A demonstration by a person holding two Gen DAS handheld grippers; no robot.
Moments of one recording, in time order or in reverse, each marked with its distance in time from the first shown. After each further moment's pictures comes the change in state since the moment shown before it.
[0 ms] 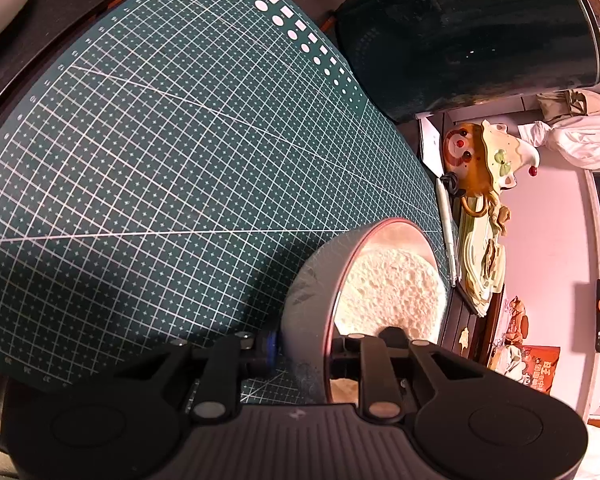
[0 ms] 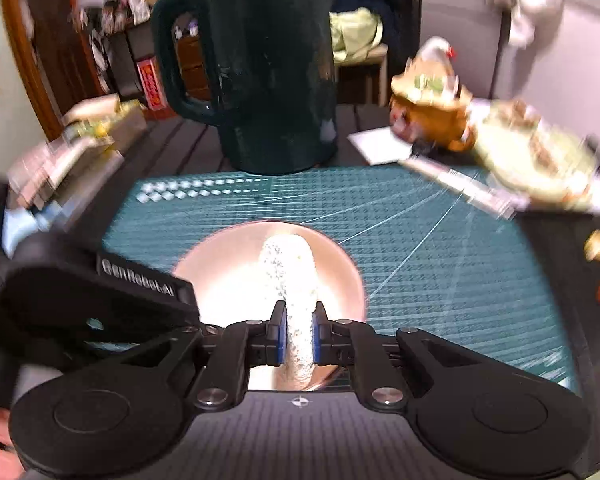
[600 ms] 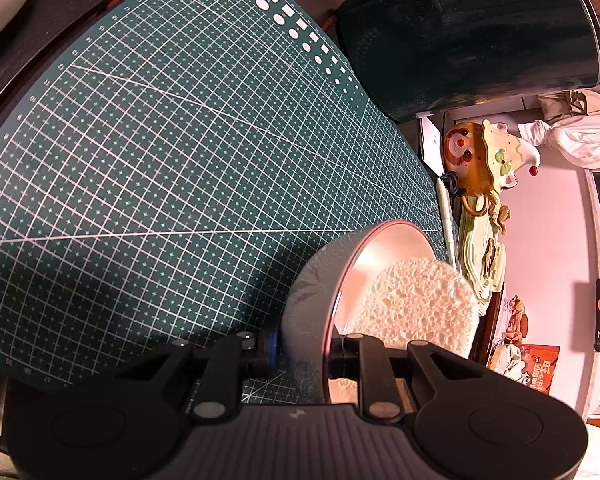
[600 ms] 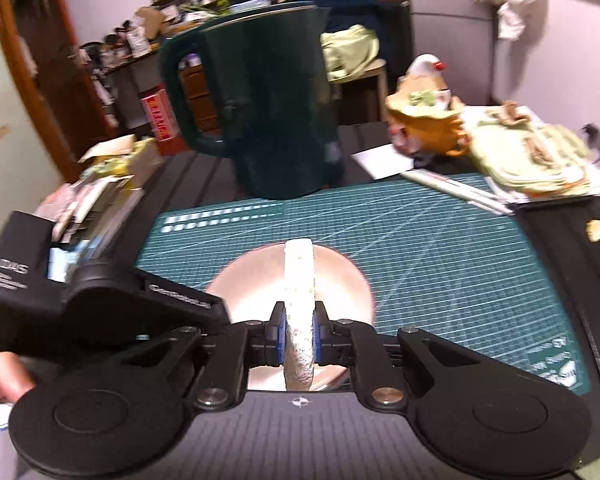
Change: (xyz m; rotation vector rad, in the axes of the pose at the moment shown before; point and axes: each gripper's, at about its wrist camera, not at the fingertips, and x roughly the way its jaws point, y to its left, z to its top) left arm 0.056 0.065 0.015 0.004 0.004 0.006; right arm -0.019 -0.034 0.007 0.199 -0.023 0.211
